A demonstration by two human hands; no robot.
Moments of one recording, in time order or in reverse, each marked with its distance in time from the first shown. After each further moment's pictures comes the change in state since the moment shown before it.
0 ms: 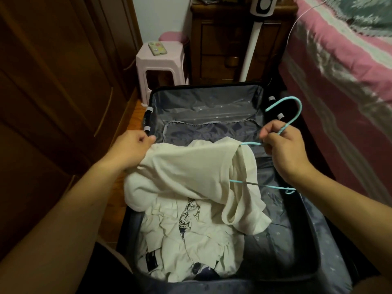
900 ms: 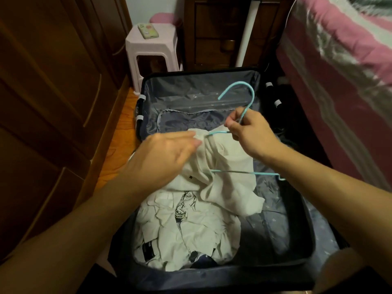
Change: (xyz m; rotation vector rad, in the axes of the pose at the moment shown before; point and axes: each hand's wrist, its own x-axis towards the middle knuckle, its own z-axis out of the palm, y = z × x) left_hand -0.060 0.050 0.036 0.077 0.095 0.692; right_hand 0.014 0.005 0.039 -0.336 -0.246 -0.008
